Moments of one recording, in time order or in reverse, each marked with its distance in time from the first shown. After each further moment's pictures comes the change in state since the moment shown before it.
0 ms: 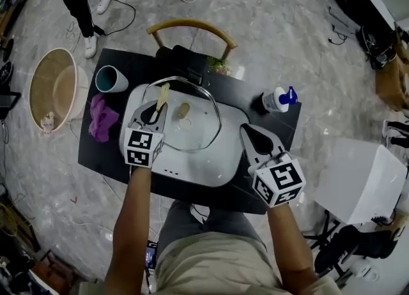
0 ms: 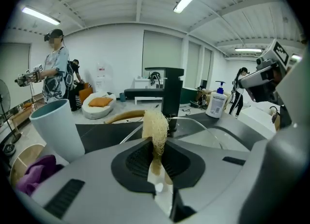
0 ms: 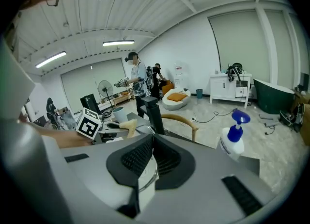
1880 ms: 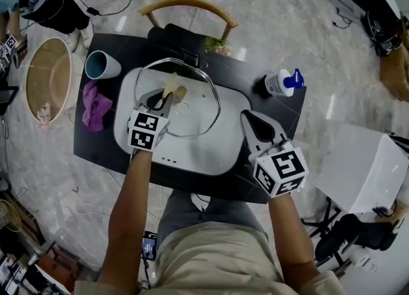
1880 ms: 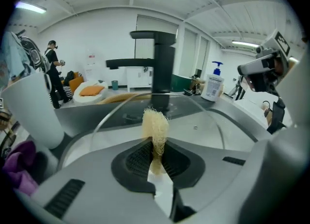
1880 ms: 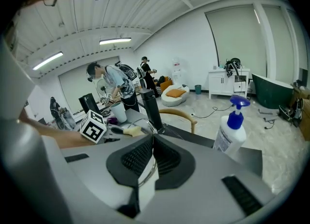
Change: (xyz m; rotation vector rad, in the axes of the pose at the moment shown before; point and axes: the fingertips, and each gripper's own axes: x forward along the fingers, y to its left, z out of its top) left arm 0.034 -0.027 -0.054 0.027 0.166 -0.091; right arm 0.007 -0.009 -0.030 0.039 0.039 -0.003
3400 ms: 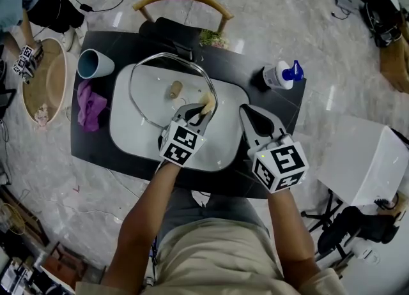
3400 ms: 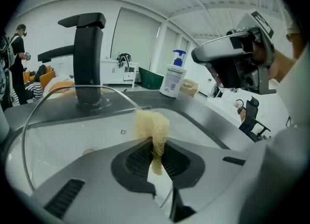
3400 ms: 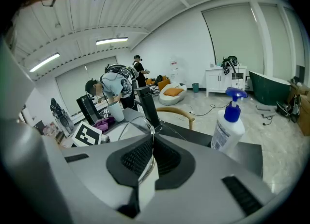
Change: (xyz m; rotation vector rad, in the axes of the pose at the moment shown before) left arm 0.031 -0.143 -0.005 0.089 0.033 -0.261; right arm 0.003 -0.009 -0.011 0.029 0.008 -0.017
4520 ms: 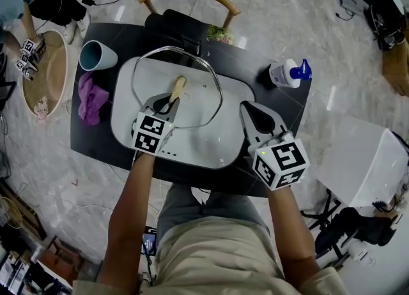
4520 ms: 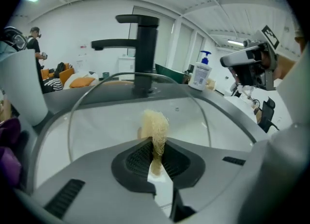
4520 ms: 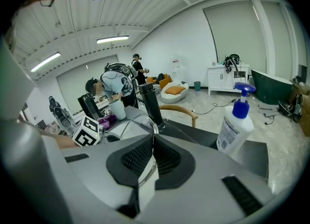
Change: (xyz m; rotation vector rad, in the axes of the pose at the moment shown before) left arm -0.051 0.091 -0.049 -0.091 0.052 0.155; right arm 0.011 0.009 -0.006 -0.003 0.020 0.016
